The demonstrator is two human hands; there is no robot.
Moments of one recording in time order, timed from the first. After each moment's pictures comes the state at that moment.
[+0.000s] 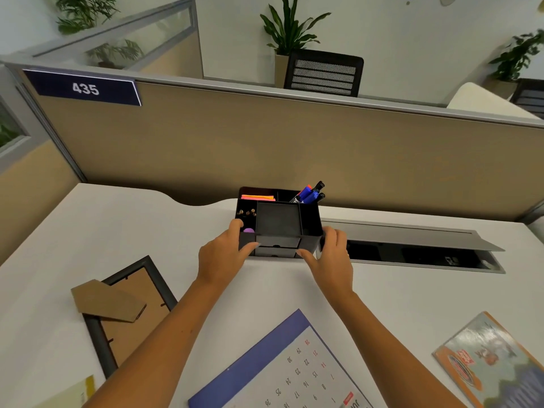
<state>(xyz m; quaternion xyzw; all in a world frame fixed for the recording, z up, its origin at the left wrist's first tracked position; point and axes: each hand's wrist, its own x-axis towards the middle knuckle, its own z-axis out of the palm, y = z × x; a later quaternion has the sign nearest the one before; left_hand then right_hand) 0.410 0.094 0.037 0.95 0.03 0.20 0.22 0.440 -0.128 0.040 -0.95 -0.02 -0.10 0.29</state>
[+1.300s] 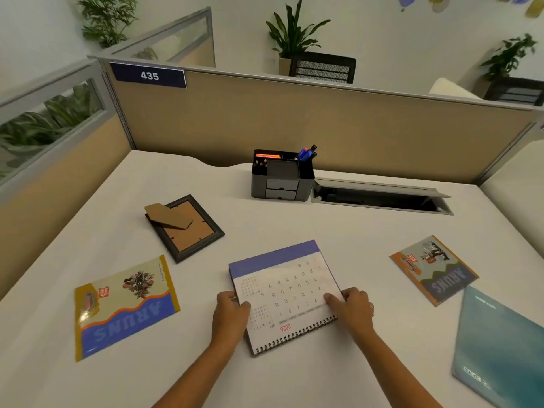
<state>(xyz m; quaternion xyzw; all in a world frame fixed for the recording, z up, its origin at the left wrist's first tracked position) 0.091 0.023 0.007 0.73 0.34 -0.04 0.59 0.162 -0.219 0.006 -0.92 0.18 0.11 0.32</state>
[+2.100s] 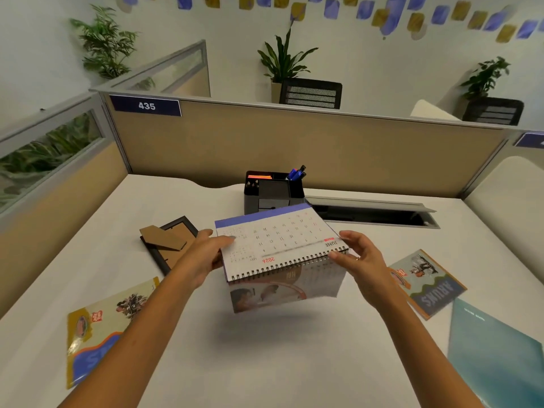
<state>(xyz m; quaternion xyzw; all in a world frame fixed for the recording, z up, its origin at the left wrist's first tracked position) 0.171 0.081 0.152 0.65 0.24 -0.07 0.72 0.193 -0.223 0.155 -0.71 -0.02 0.06 0.70</state>
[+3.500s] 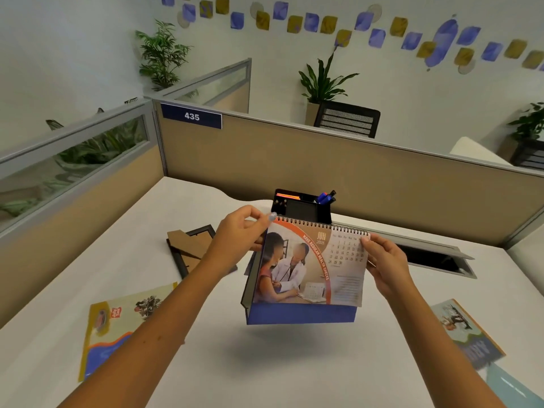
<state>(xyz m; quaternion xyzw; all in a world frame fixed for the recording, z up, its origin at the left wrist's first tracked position) 0.179 0.073 0.220 0.78 0.09 0.12 0.61 0.274 -0.199 0.179 -0.69 0.07 0.04 0.72</state>
